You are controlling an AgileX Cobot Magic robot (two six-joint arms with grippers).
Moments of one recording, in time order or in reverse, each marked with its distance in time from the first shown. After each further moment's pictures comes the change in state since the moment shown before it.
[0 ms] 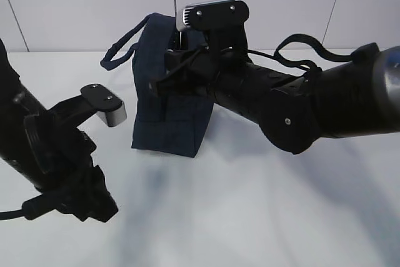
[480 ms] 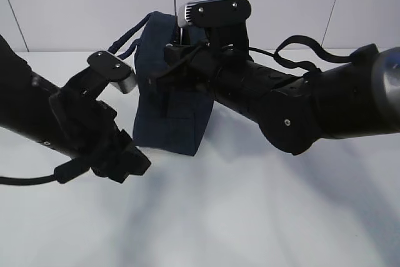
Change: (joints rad) left arm -0.004 0.021 0.001 -0.206 -0.295 0.169; right arm 0.000 0.003 0.002 0.000 -0.044 0.000
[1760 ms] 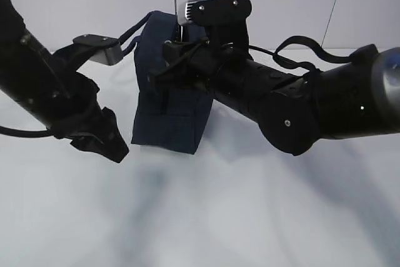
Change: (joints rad) left arm 0.085 0.039 -0.214 0.260 0.355 -0.369; right arm 0.000 0.000 0.000 -0.015 -0.029 0.017
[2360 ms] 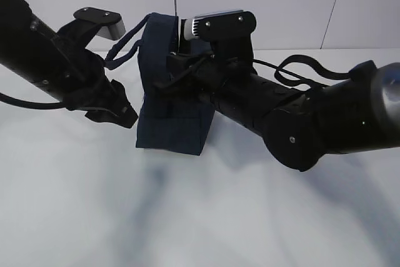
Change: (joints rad) left arm 0.000 0.020 -0.039 0.014 -0.170 0.003; right arm 0.000 0.012 0.057 -0.009 -0.060 0.030
